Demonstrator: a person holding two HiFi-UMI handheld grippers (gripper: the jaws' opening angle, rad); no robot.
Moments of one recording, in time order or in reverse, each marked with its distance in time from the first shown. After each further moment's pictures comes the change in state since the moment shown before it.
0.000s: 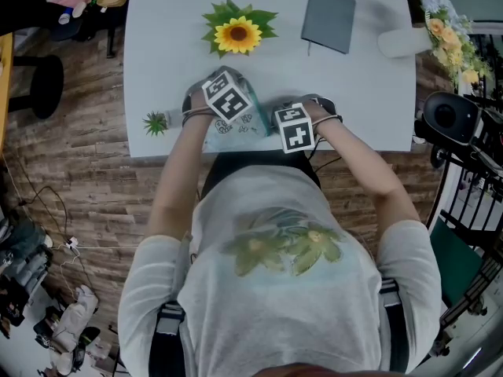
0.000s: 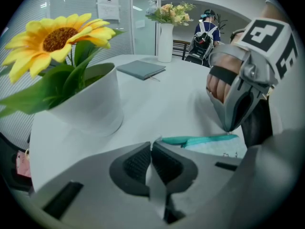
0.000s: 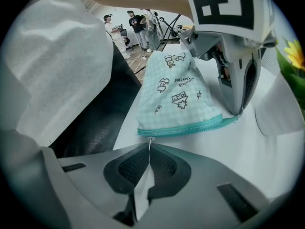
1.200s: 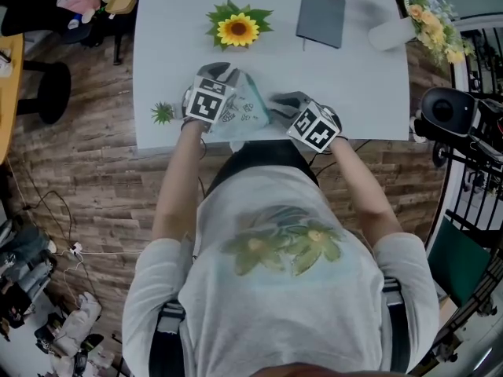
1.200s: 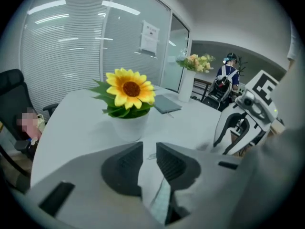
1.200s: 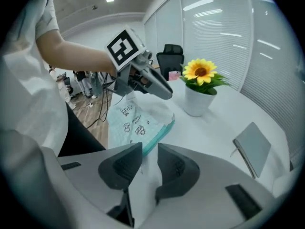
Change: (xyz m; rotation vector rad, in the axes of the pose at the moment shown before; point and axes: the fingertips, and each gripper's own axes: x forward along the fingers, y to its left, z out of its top) left arm -0.085 0.015 0.017 -0.348 -0.357 0.110; right arm -0.072 -0.025 0.009 0.584 -0.453 -0.483
